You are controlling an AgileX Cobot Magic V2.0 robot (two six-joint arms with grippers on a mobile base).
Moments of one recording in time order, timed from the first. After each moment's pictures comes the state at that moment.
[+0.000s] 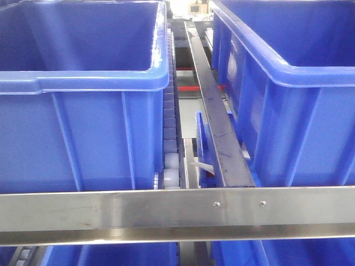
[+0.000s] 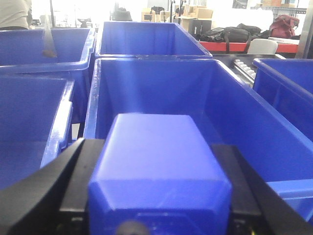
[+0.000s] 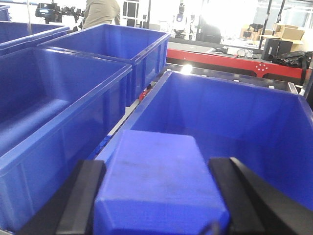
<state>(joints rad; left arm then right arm) -0.24 0.00 -0.50 0.16 0.60 -0.19 0.37 0.11 -0.45 -0.15 0.37 0.08</state>
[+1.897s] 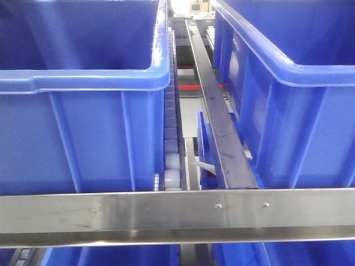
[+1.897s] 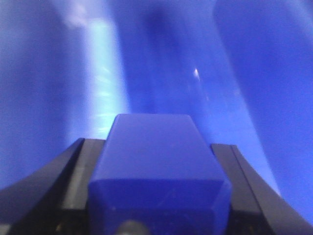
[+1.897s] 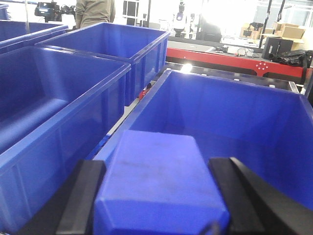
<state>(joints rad) -0.26 1.35 -1.18 0.05 0.58 -0.13 0.37 0.11 -0.45 -0.15 0.37 0.08</state>
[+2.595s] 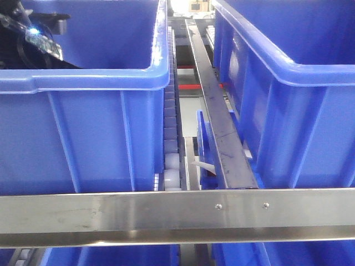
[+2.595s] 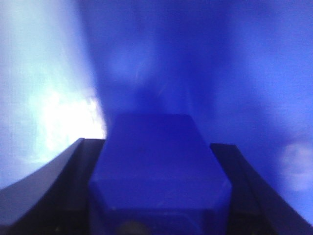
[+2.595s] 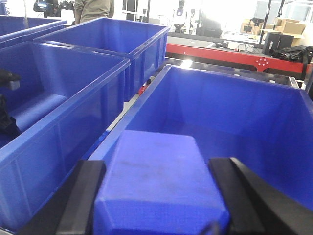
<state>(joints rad) -0.27 1.87 -1.34 0.09 0.56 -0.12 0.37 0.11 -0.45 -0.15 0.38 0.08</state>
